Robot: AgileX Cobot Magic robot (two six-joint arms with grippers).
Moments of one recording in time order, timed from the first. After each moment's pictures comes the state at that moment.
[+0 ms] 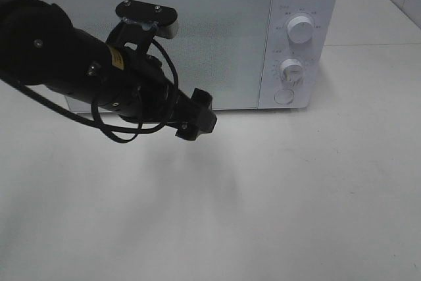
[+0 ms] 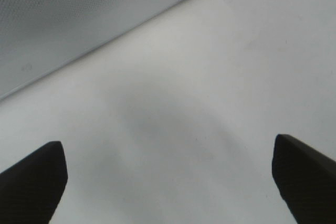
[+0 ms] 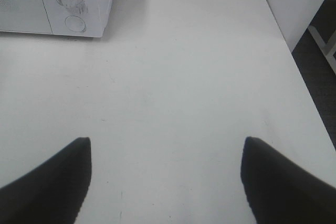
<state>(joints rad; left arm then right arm) -0.75 1.69 -0.98 -0.15 0.23 0.01 0.02 0.00 -0.51 -0.09 1.05 0.00</state>
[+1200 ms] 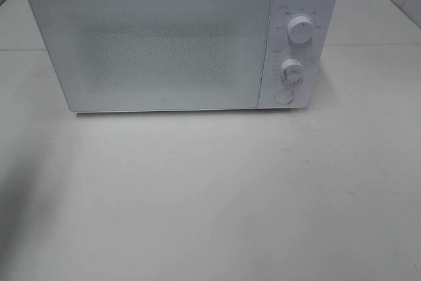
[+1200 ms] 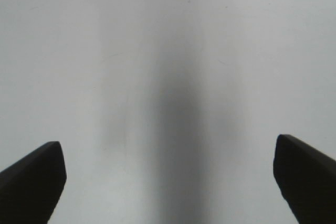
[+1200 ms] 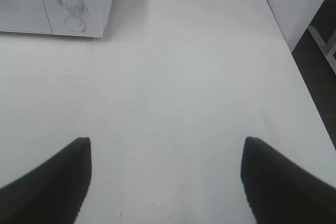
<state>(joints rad) 0.04 1.11 -0.77 -0.13 0.82 0.06 0.02 0.00 -0.51 -0.09 1.05 0.00</state>
